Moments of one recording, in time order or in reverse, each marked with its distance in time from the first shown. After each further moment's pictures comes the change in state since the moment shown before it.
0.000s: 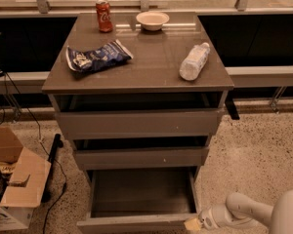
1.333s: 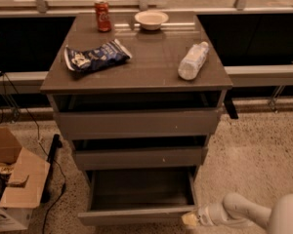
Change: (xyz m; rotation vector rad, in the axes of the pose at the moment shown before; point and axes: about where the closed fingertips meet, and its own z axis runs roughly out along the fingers) arm -0.021 -0.018 0.019 0.032 -0.080 -0.007
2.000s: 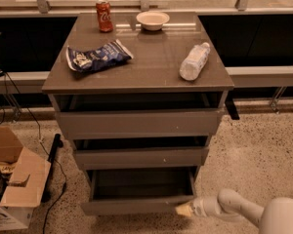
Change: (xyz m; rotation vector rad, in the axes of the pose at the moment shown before) arm -0.048 -0.028 0.027 0.033 -0.111 -0.033
